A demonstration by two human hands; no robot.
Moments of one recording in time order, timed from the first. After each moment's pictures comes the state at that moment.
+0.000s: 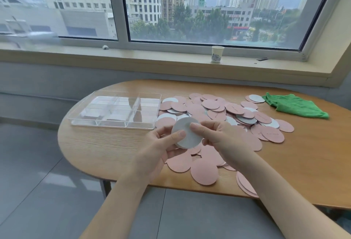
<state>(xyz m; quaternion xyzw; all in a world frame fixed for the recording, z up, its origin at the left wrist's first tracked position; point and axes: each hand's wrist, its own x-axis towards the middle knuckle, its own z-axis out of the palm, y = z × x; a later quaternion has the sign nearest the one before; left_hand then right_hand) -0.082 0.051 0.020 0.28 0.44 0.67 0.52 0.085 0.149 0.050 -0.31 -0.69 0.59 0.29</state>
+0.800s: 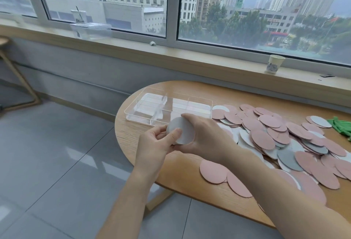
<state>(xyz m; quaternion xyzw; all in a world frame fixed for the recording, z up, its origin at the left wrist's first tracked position) -0.209 -0.013 0.013 0.24 0.55 0.74 0.31 -0.104 0.116 0.048 -0.17 -0.95 0.15 0.20</state>
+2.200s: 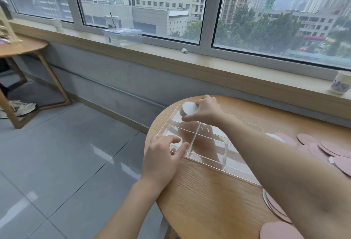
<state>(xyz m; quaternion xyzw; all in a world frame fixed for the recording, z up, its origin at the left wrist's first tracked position) -0.351 0.011 -0.027 0.37 0.79 0.48 -0.04 -0.353 0.240 0.034 -0.30 -0.93 0.17 0.09</state>
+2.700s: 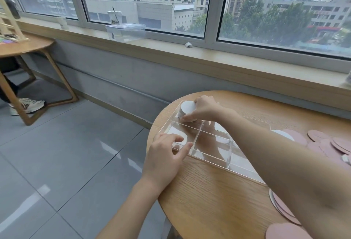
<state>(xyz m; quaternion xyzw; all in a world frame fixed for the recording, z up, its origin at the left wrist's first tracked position) -0.354 0.011 -0.035 0.39 0.79 0.46 -0.05 -0.364 0.233 0.035 -0.28 -0.95 0.15 0.03</state>
